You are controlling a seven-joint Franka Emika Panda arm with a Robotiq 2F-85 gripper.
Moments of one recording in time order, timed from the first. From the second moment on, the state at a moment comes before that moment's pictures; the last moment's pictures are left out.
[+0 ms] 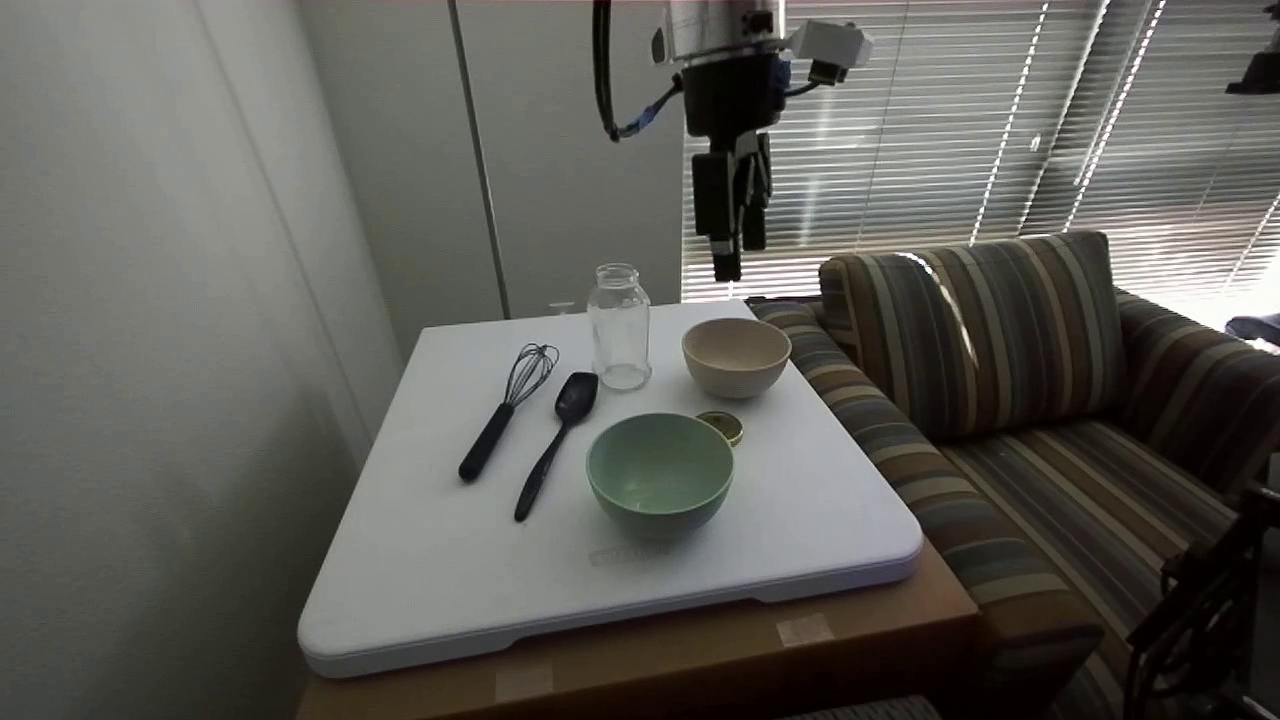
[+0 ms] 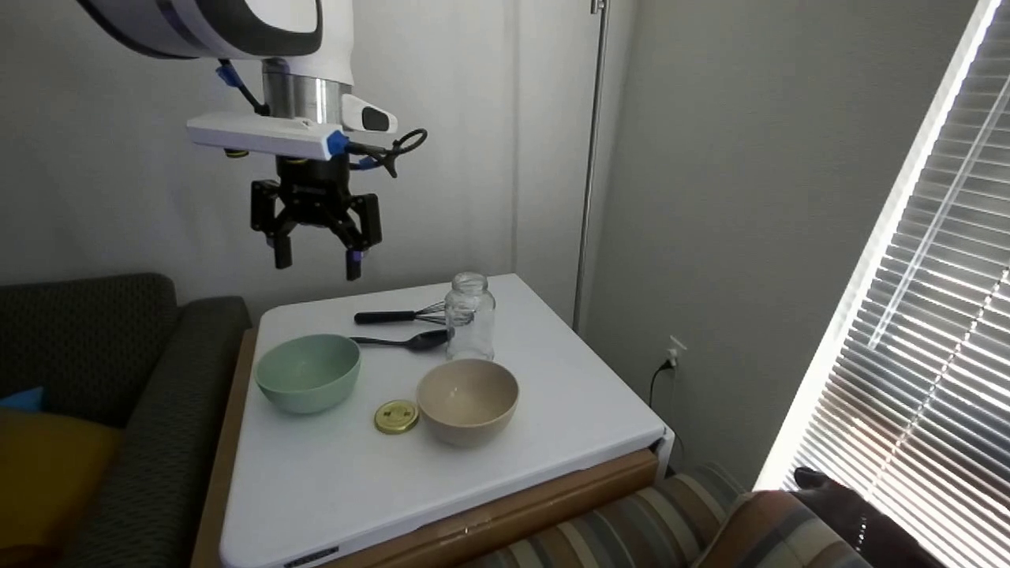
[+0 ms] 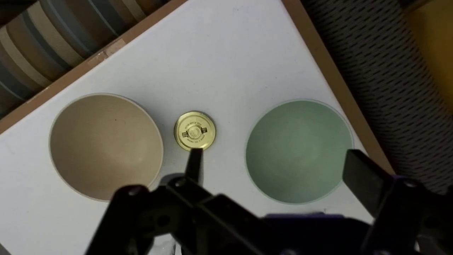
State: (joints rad) arm 0.09 0.40 0.08 -1.81 -0.04 2.07 -0.24
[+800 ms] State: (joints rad) arm 0.09 0.46 0.10 -1.86 0.10 2.45 -0.11
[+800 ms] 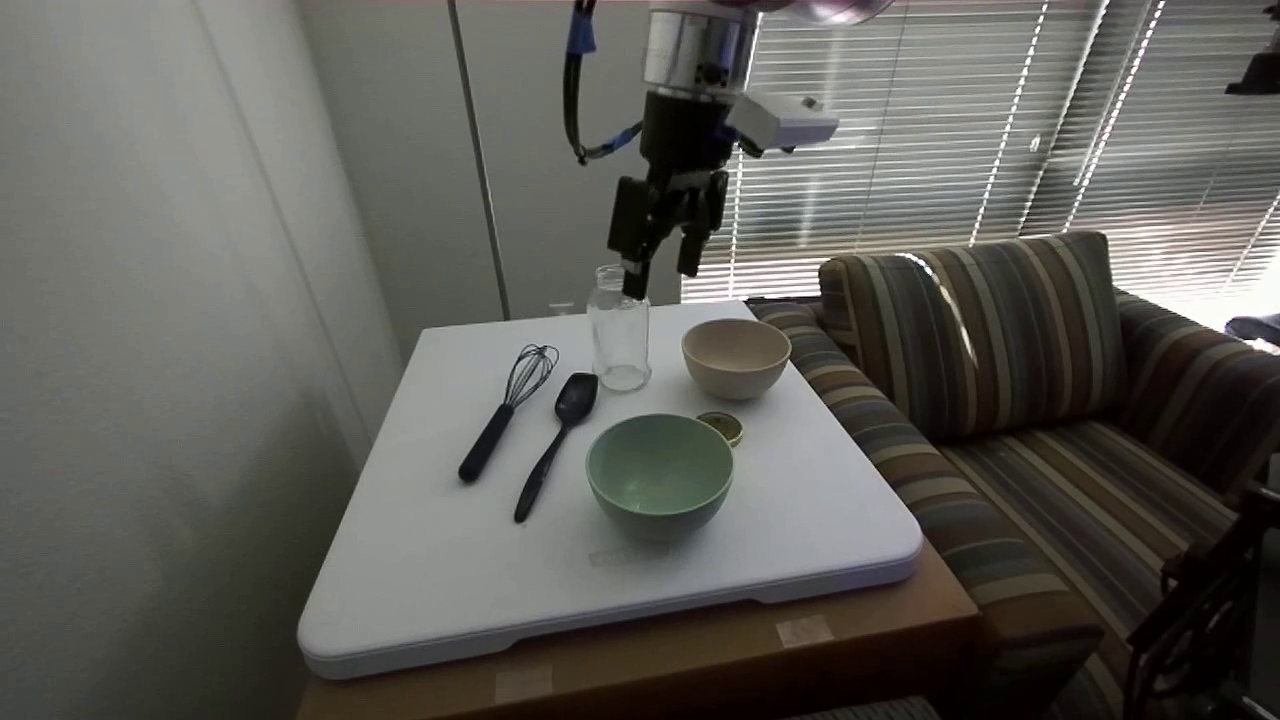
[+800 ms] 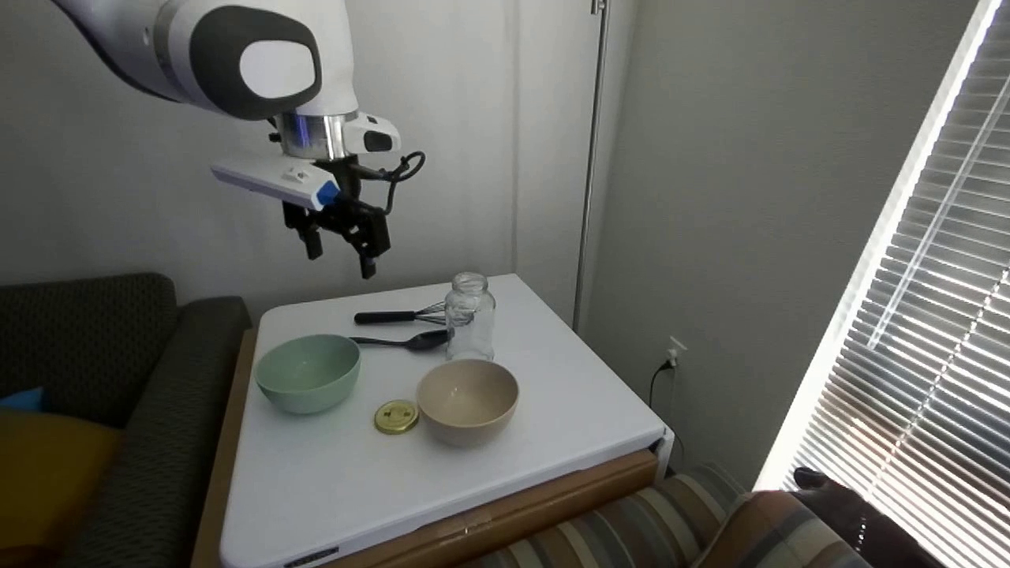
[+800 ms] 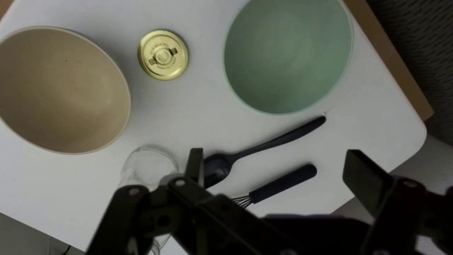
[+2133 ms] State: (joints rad) arm 0.33 1.13 0.12 -1.23 0.12 2.53 0.41
